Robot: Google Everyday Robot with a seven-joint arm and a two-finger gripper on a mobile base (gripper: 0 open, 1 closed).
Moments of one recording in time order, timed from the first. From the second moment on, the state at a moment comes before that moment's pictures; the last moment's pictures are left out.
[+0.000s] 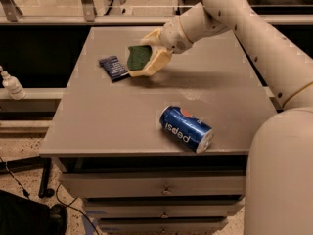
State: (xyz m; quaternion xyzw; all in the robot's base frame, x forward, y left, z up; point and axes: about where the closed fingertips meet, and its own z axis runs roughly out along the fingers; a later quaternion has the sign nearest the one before) arm 0.701 0.018 0.873 -0.68 0.58 0.22 0.39
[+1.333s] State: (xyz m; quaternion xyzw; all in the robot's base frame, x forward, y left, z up) arm 0.716 0.015 0.860 -0.70 0.56 0.20 0.40
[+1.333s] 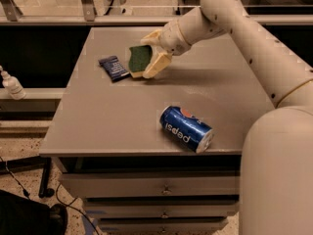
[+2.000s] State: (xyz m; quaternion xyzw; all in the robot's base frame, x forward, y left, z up) arm 0.699 0.003 0.865 -0.70 0.56 0.22 0.39
